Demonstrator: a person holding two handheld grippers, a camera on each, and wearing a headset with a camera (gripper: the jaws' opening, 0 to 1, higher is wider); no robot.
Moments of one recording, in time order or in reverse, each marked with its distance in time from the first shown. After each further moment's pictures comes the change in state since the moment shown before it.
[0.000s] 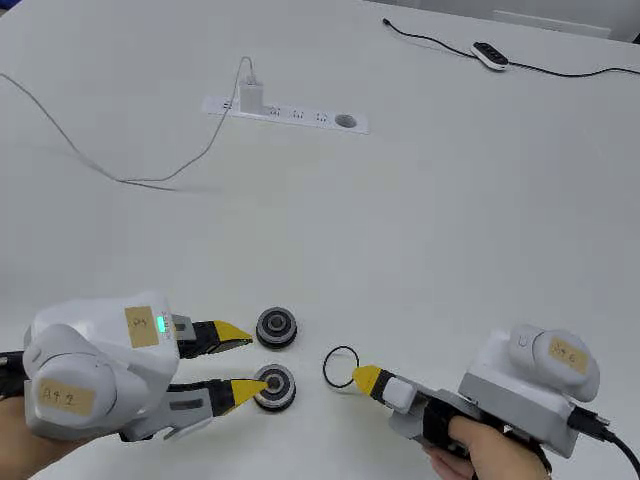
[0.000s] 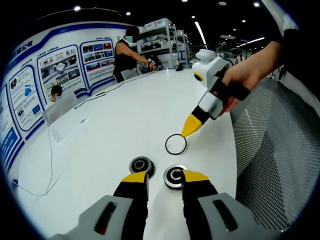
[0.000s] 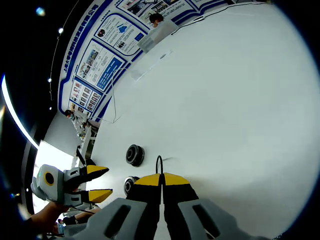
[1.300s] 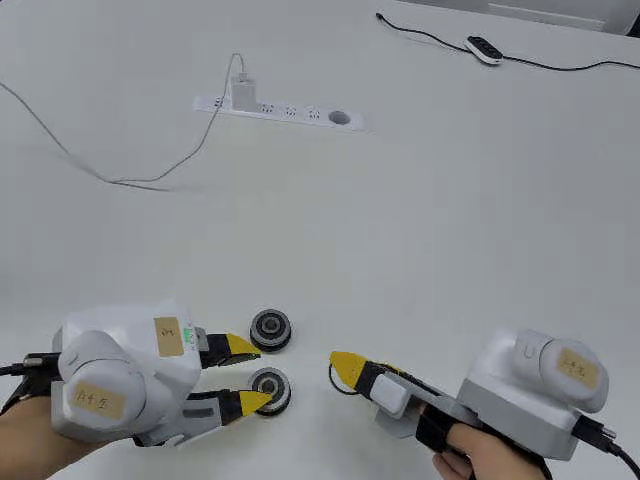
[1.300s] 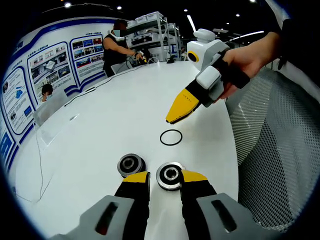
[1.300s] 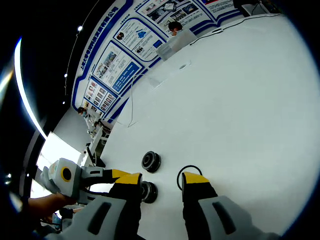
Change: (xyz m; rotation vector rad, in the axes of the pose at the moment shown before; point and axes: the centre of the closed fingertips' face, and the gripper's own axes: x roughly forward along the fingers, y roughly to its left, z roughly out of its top) left arm 0.024 -0.010 -0.013 0.035 0.067 -0.077; right arm -0.007 0.030 0.012 -0.106 -0.081 0.131
